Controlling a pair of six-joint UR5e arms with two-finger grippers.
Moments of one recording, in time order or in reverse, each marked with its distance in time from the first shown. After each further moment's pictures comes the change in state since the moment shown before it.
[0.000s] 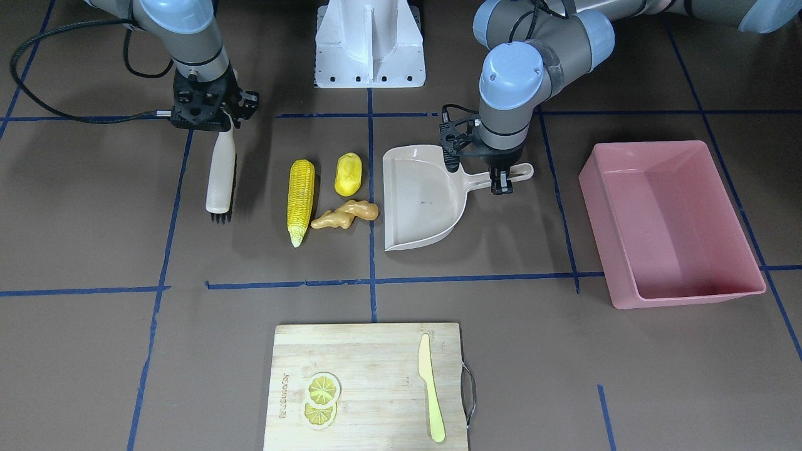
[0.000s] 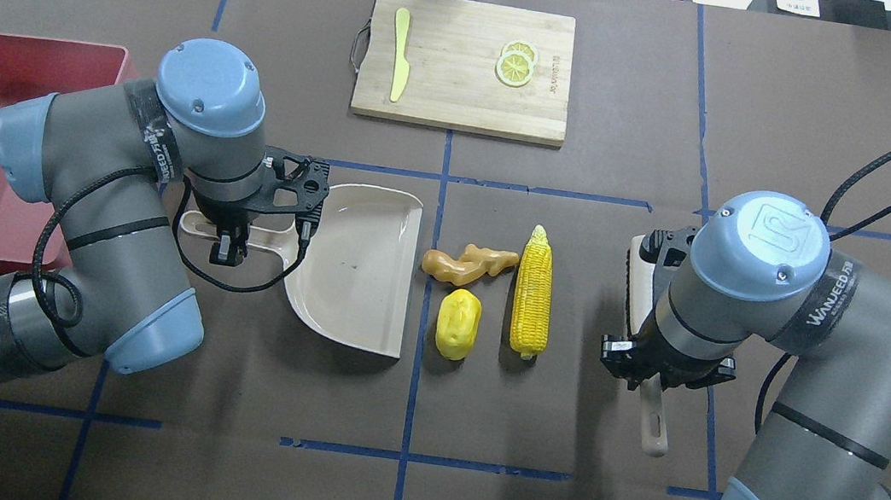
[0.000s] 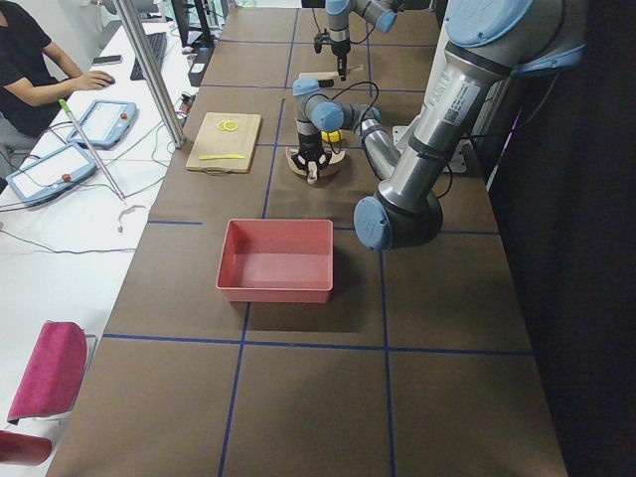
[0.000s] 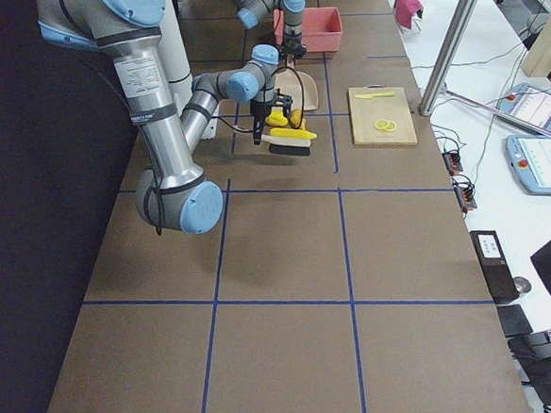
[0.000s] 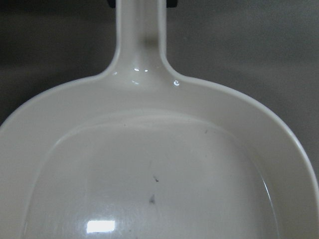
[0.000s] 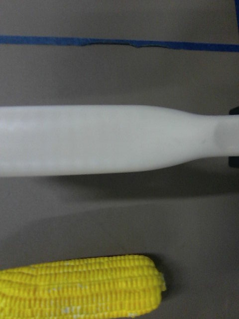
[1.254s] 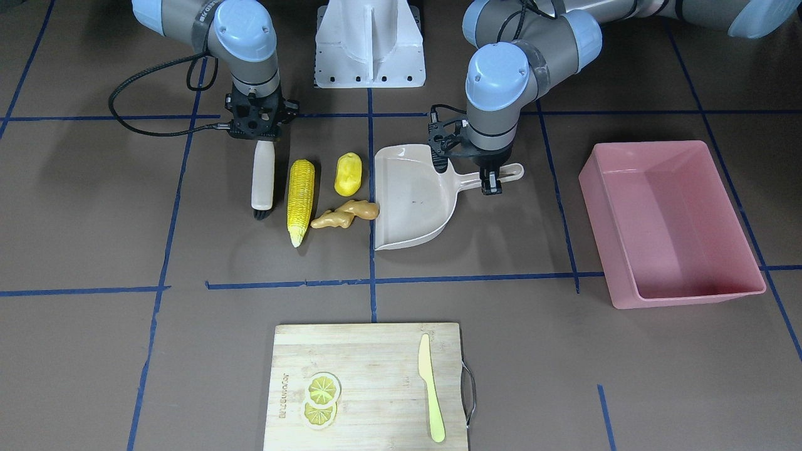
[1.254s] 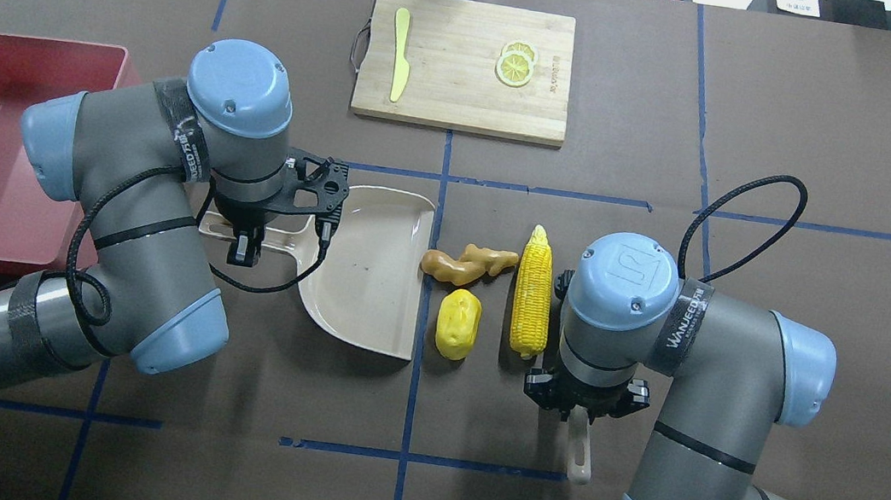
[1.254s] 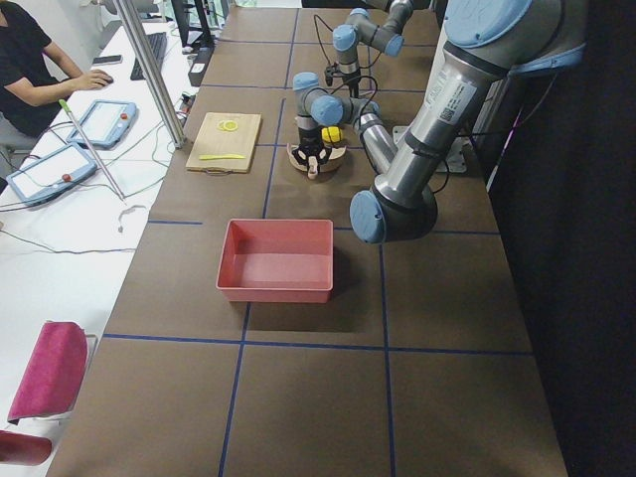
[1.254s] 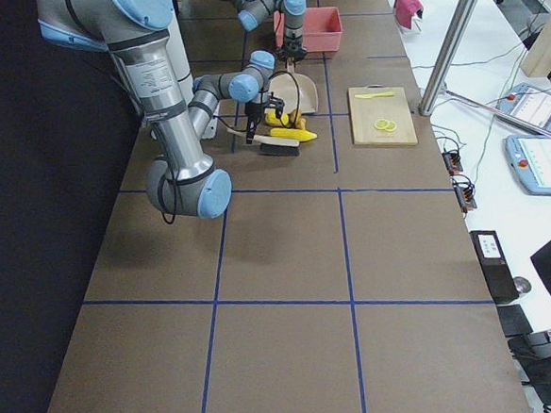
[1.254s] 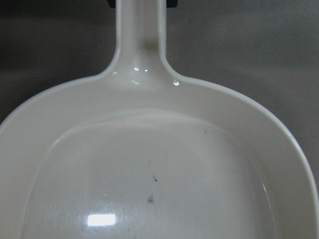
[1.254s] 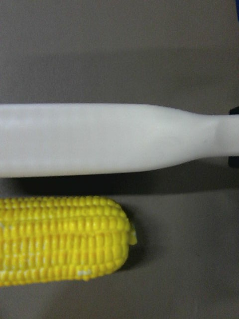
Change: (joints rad) left arm 0.010 -0.048 0.033 0.042 0.017 -0.006; right arm -0.099 0.129 -0.162 0.012 -0.004 0.050
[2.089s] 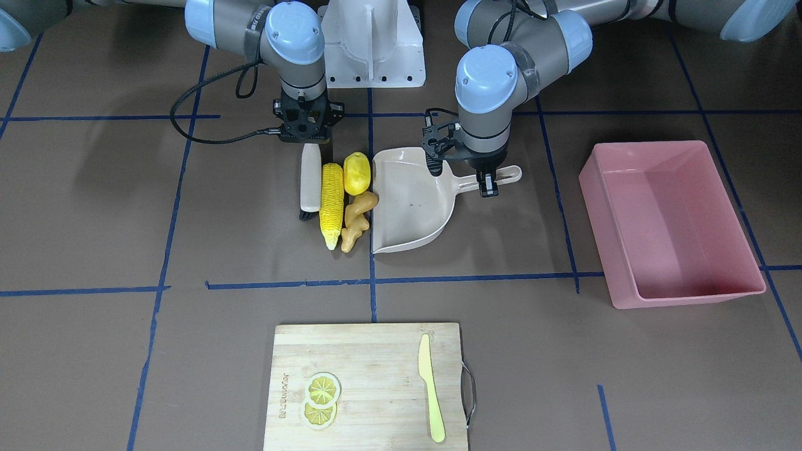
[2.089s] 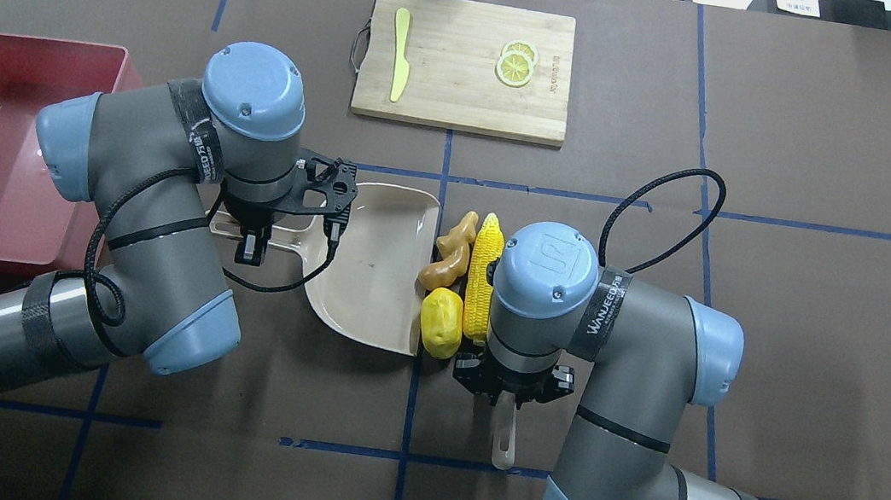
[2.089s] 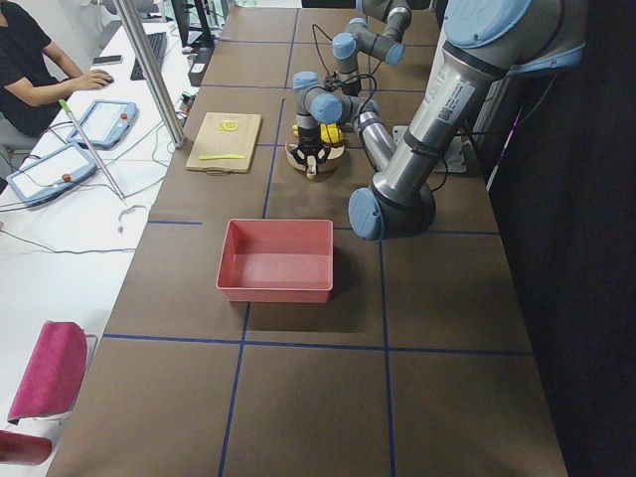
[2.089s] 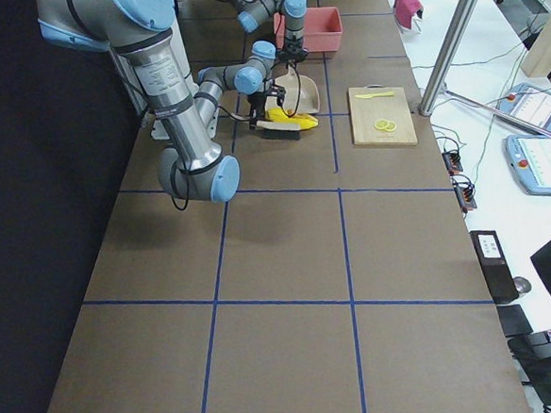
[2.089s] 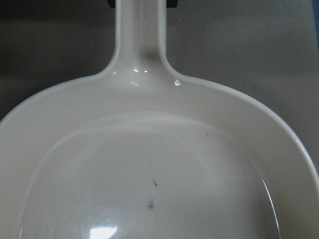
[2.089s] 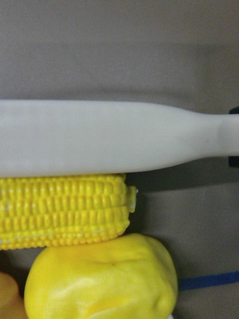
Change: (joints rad) left arm 0.007 -0.021 0.014 0.009 0.013 -0.004; right arm -0.023 0.132 -0.142 0.121 -0.001 0.054
